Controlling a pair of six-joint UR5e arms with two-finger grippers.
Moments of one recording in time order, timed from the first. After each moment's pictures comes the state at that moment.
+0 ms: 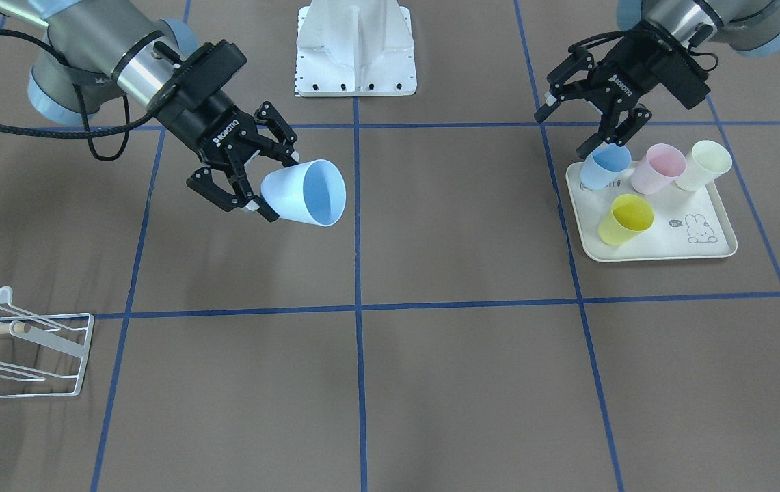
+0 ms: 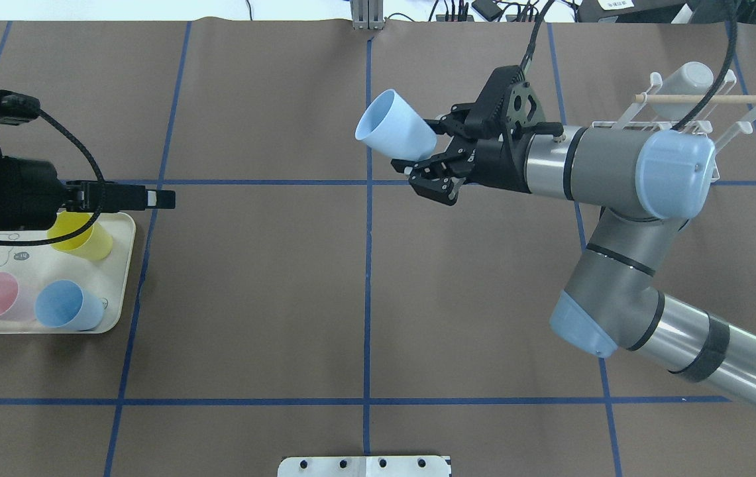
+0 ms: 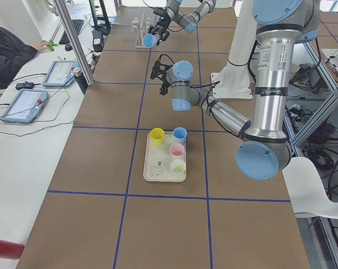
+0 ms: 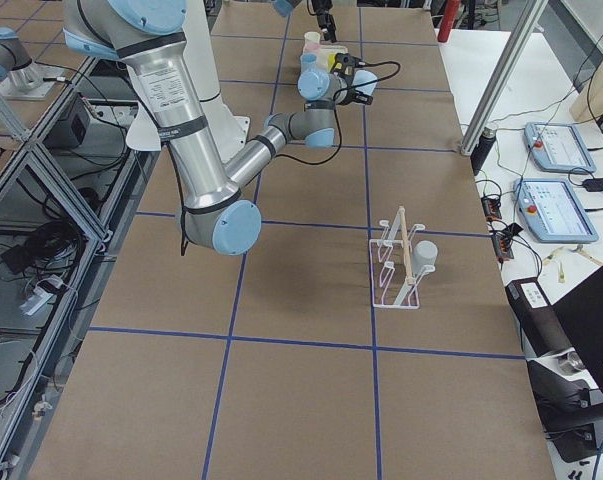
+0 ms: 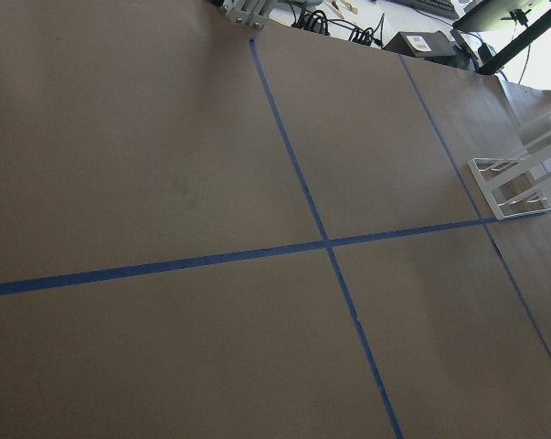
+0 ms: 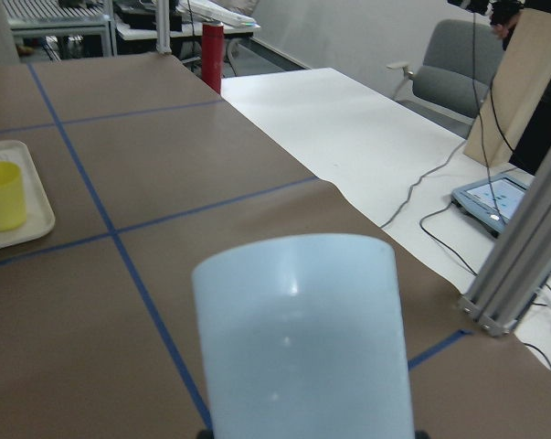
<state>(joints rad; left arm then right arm) -0.84 -1.57 -2.03 -2.56 -2.06 -1.13 0.74 -1.13 1.84 -0.73 1.75 0.29</state>
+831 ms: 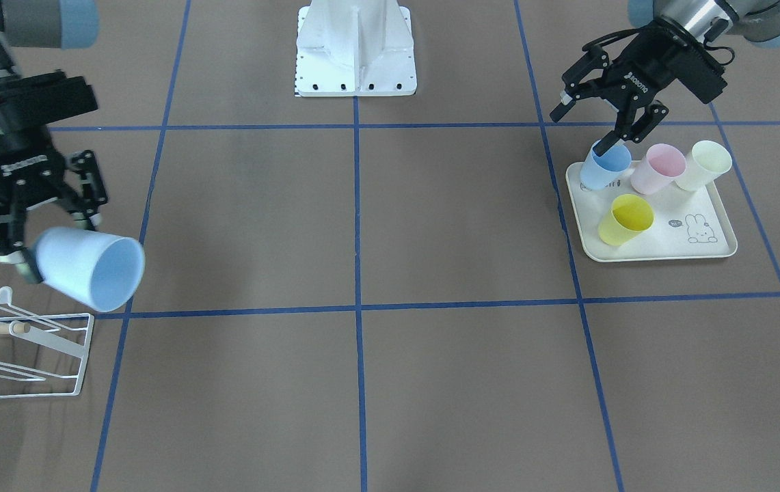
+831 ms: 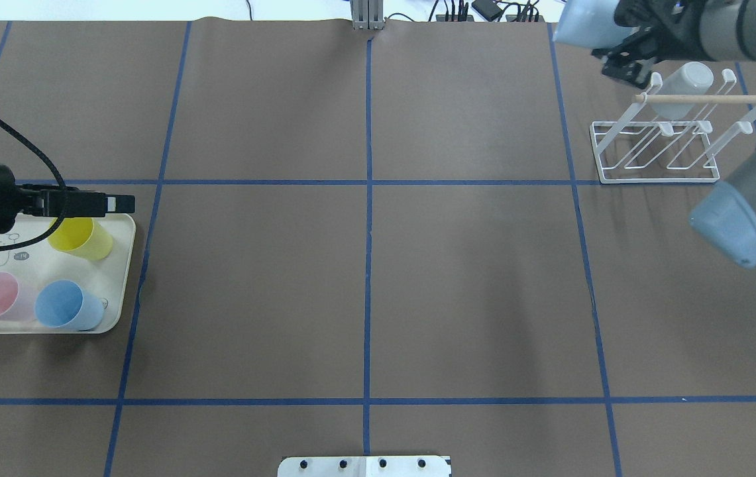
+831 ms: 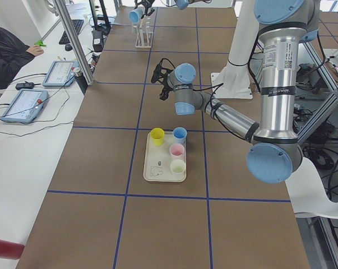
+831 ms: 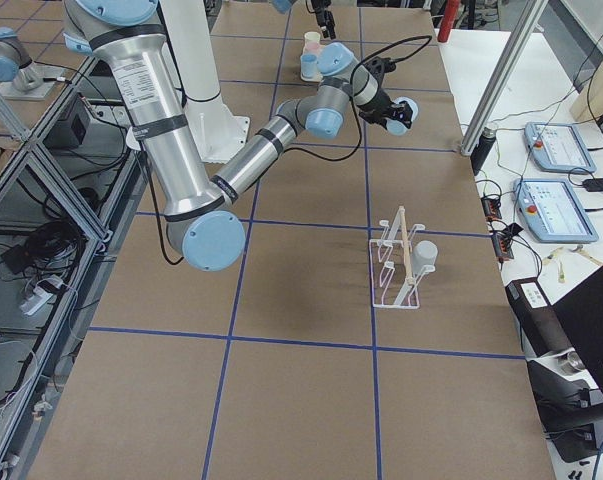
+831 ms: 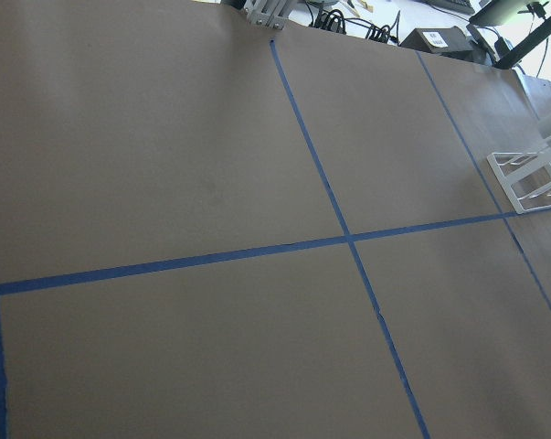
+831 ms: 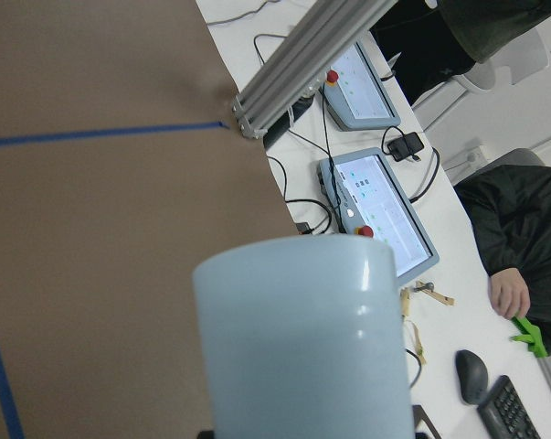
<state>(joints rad) -0.85 -1.54 -2.04 -2.56 -2.05 -1.11 1.05 -1.27 1.96 -1.15 1.74 -0.32</state>
